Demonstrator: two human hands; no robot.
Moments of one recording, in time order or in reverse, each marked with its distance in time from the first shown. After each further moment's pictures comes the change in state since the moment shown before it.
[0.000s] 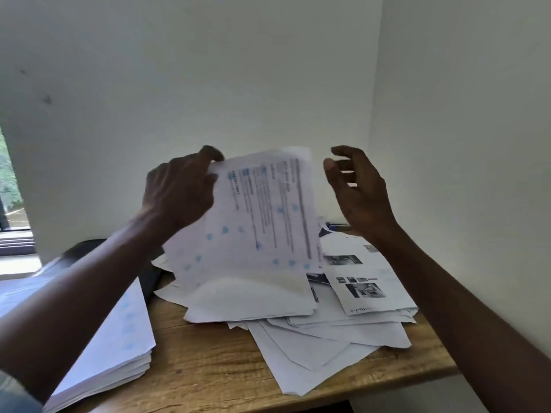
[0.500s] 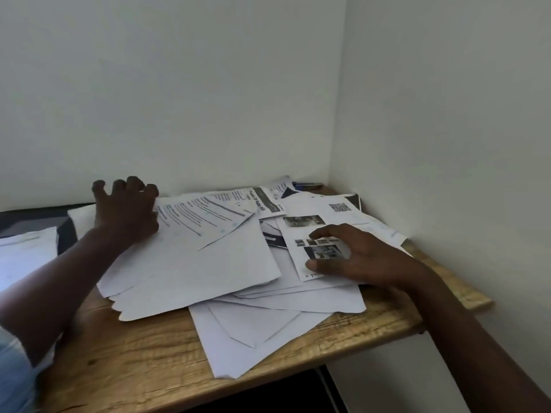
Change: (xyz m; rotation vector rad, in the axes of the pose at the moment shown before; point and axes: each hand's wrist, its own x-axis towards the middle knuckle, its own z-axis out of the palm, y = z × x) left_hand -0.057 -0.048 0.159 0.459 -0.429 -0.089; right_hand -0.092 0.103 -0.084 -0.409 -0.767 0.397
